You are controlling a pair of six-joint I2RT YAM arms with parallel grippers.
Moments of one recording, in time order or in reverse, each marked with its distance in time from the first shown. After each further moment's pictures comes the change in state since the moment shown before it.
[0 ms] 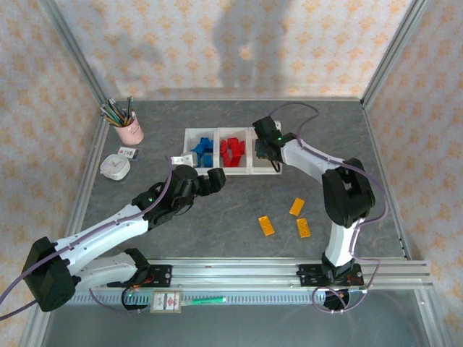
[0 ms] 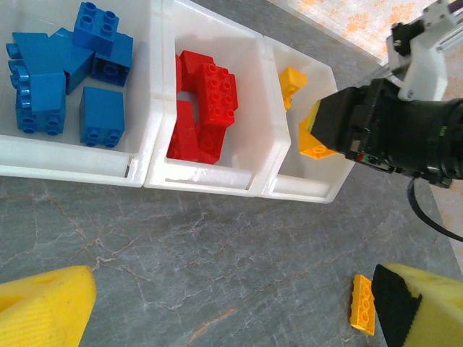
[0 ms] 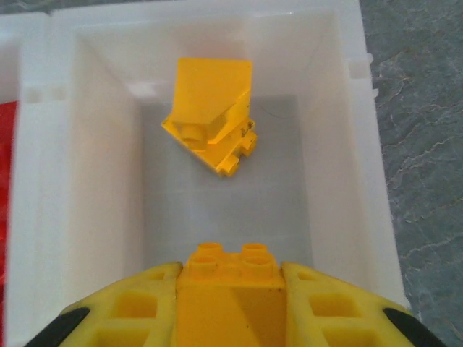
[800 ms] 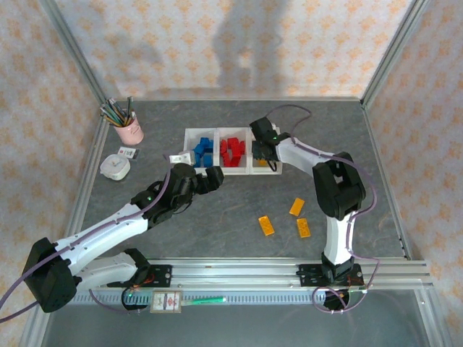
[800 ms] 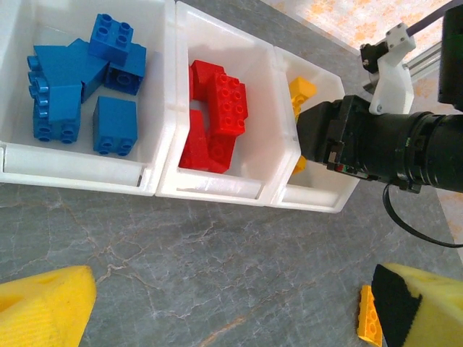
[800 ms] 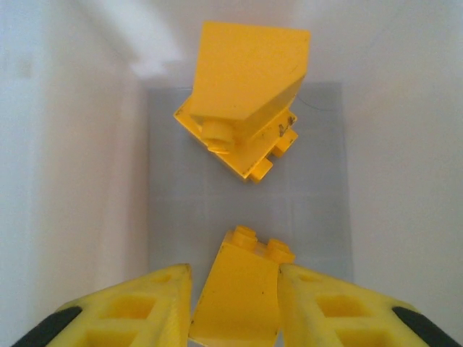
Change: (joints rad) left arm 0.032 0.000 0.000 0.000 0.002 0.006; right arm -0.002 0.068 0.031 0.025 -0.048 -0.024
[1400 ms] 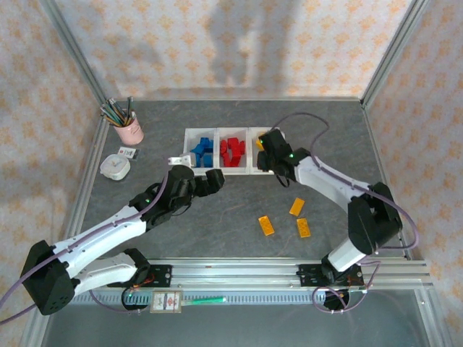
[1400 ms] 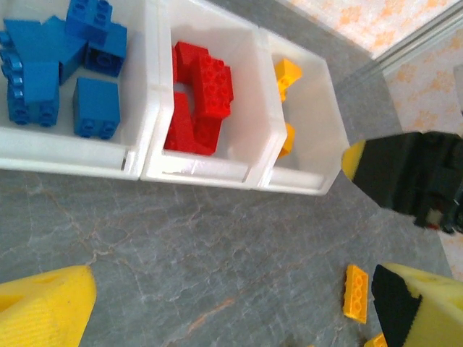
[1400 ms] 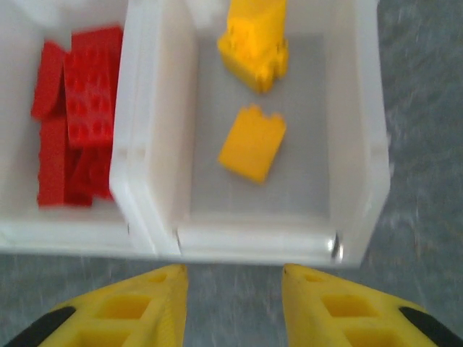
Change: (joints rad) left arm -0.013 -0.026 -0.036 0.011 0.068 -0.003; right arm 0.092 -0.415 -0.319 -0.026 -0.020 0.059
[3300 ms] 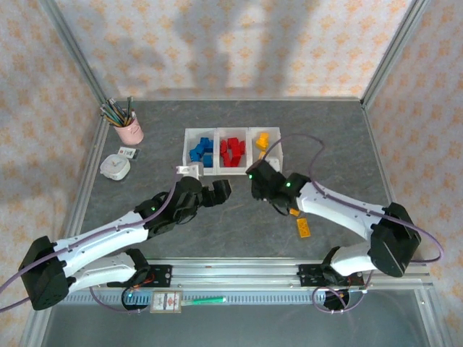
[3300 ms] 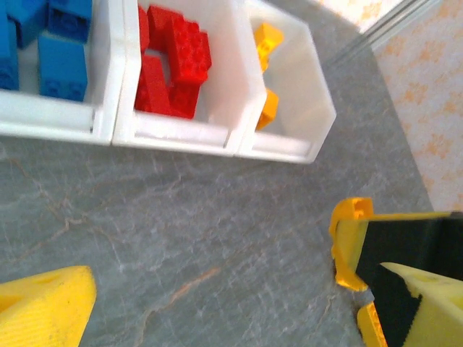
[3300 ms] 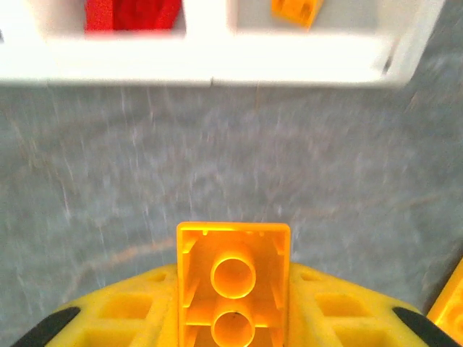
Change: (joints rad) left arm -0.120 -0.010 -0.023 0.023 -0.094 -0.029; right arm 0.233 -0.162 -0.093 -0.136 0.118 0.201
